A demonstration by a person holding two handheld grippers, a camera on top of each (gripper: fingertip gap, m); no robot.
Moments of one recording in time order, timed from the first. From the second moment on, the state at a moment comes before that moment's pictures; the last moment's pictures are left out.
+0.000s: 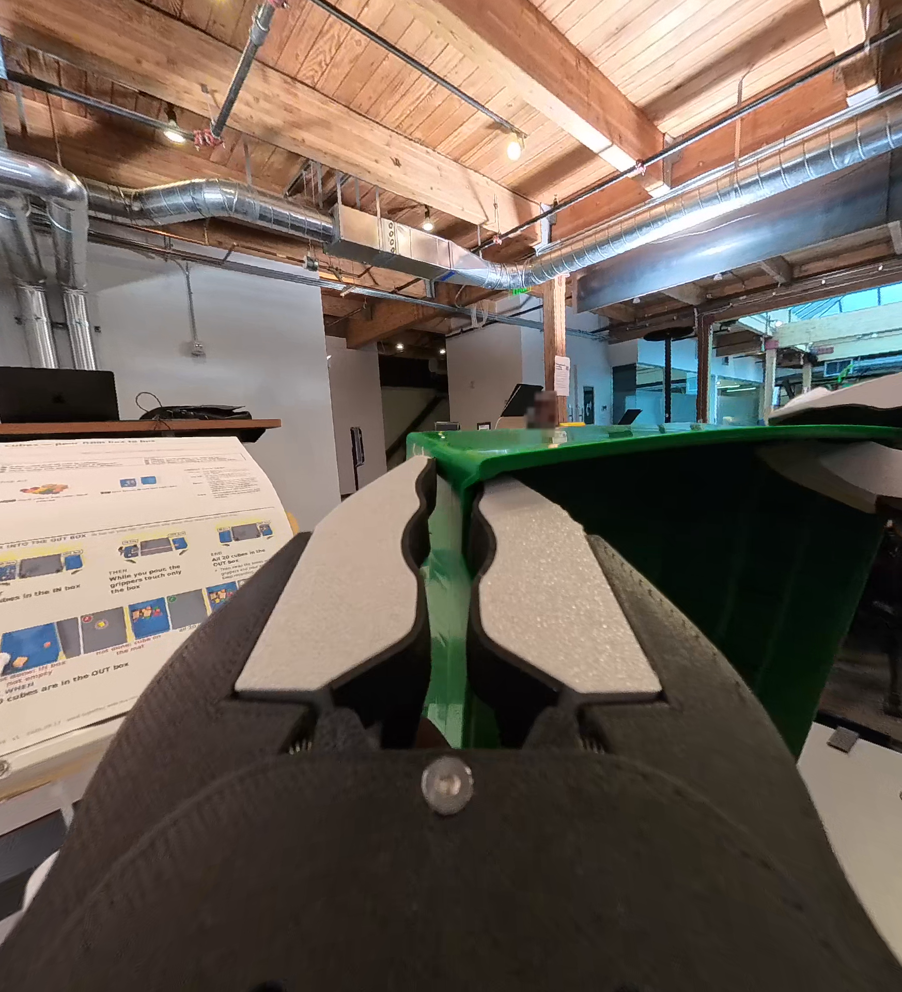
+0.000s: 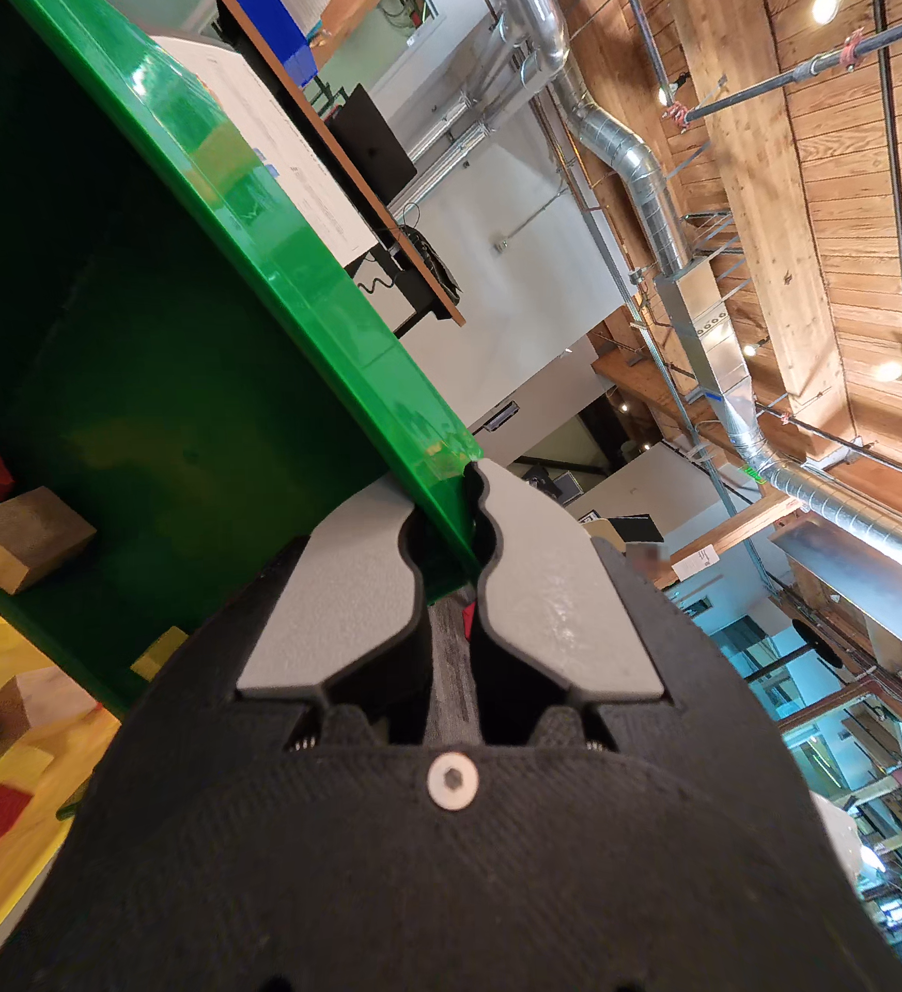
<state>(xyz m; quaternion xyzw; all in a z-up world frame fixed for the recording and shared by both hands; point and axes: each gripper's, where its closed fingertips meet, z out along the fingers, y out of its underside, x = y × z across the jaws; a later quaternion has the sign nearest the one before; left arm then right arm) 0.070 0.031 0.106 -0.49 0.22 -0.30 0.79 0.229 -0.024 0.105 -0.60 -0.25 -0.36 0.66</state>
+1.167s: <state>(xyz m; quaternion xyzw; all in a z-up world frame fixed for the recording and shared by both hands) -0.048 0.022 0.204 -0.54 0.17 -0.19 0.80 0.146 -0.119 0.156 -0.58 -0.26 -0.21 0.74</state>
